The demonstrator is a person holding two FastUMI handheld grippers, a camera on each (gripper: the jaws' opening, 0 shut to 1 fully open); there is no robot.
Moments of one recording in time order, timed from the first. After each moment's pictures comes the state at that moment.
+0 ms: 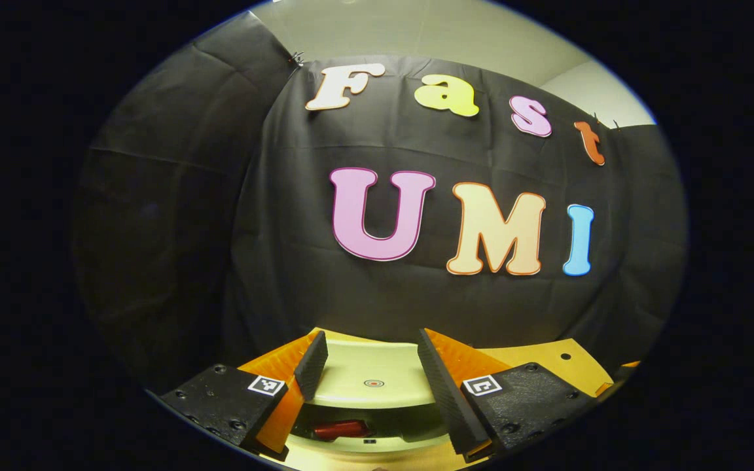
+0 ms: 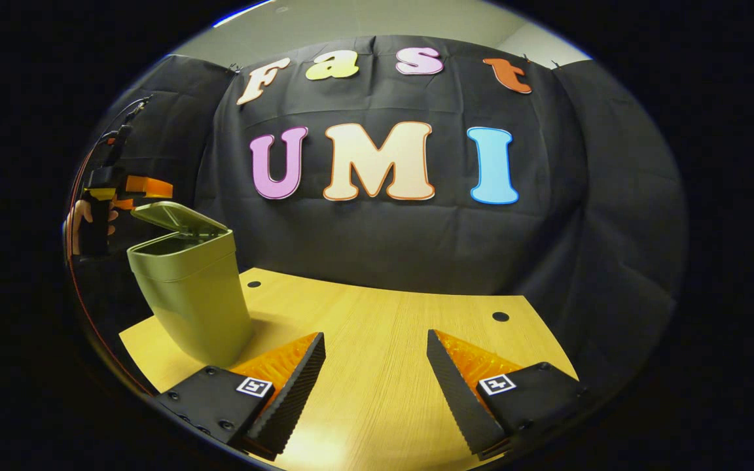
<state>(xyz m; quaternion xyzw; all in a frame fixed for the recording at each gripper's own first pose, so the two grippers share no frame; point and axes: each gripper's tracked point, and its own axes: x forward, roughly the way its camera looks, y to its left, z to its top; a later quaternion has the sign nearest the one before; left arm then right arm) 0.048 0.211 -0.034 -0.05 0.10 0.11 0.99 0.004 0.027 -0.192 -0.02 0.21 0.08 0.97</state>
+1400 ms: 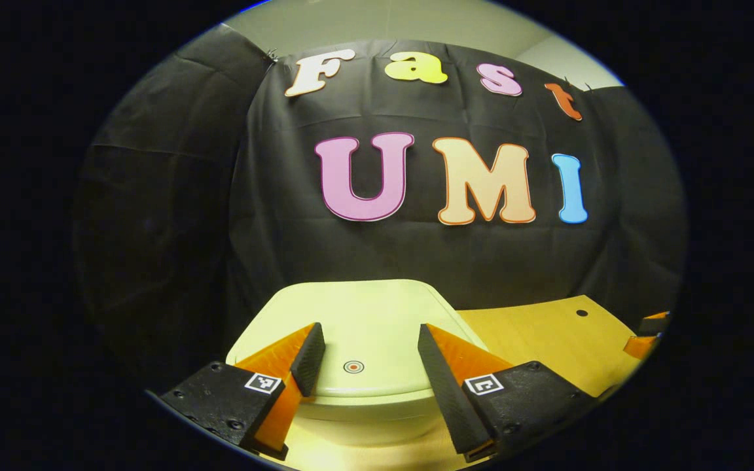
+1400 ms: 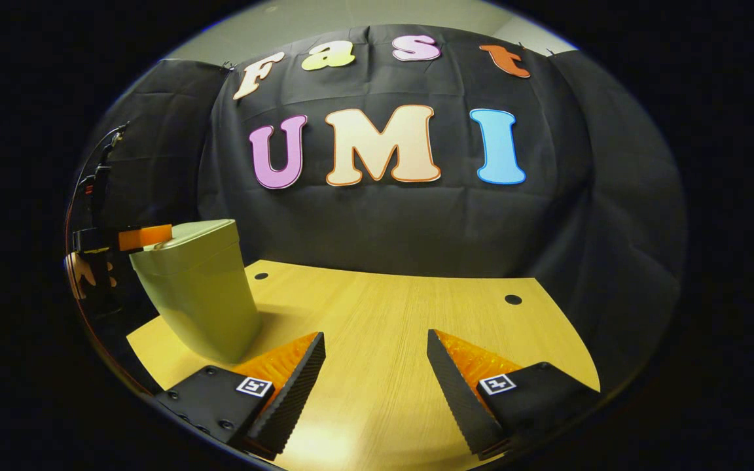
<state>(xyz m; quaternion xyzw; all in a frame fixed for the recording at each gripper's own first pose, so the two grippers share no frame) 0.019 0.182 -0.115 -0.01 0.15 0.09 0.98 0.003 0.043 -0.212 0.01 0.23 0.09 0.97</state>
